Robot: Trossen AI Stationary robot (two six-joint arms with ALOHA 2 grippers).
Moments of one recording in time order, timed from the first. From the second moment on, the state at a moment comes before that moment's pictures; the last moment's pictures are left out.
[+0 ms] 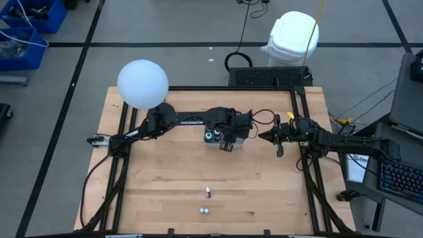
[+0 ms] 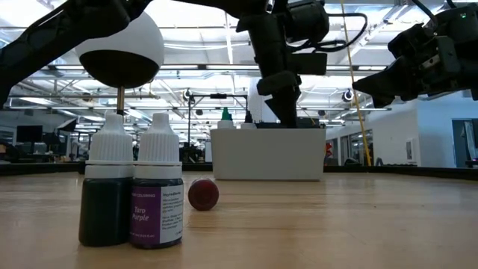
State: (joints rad) left arm 0.09 2.44 2.36 -1.12 -0.10 0.43; right arm -0.29 0.44 0.02 0.35 -0.29 0.02
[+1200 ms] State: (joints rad) left arm 0.07 2.32 2.36 -1.23 -0.16 0.48; right arm -0.29 0.45 0.02 0.35 -0.29 0.04
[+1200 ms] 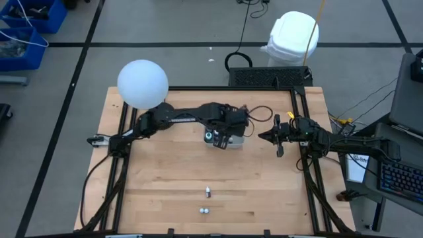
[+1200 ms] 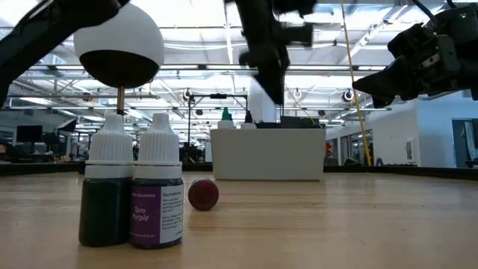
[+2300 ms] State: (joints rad) left arm 0.02 1.65 2.35 -1.48 0.04 0.35; right arm -0.29 0.45 0.02 0.35 -0.29 0.05
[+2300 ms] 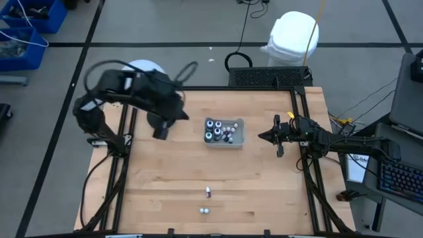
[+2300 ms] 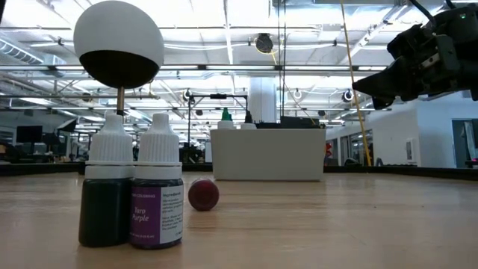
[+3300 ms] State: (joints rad) left arm 0.11 0.73 0.92 -0.72 0.01 0.00; right arm -0.29 0.46 0.02 0.36 -0.29 0.09
